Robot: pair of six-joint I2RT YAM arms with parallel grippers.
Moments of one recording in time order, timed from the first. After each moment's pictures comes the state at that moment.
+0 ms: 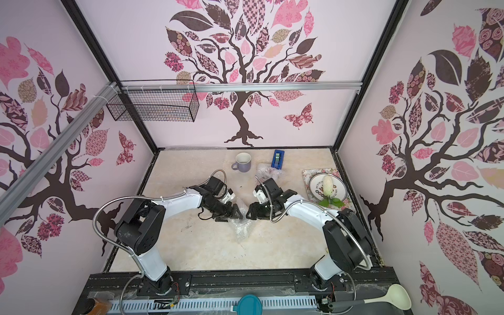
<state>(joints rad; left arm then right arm) -0.52 1.78 1.06 -0.56 0.66 -0.41 0.61 1.56 0.94 -0.48 -0.45 0.50</state>
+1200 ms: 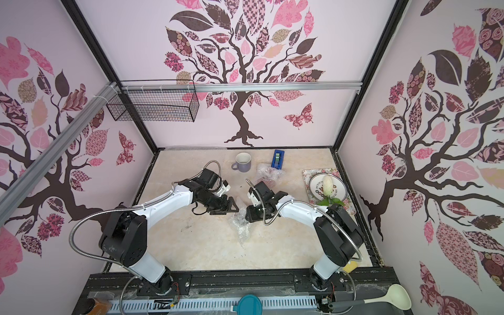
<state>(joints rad) -0.50 1.62 1.11 -0.73 0.57 -0.43 0.68 1.61 0.98 -0.46 -0.28 0.44</state>
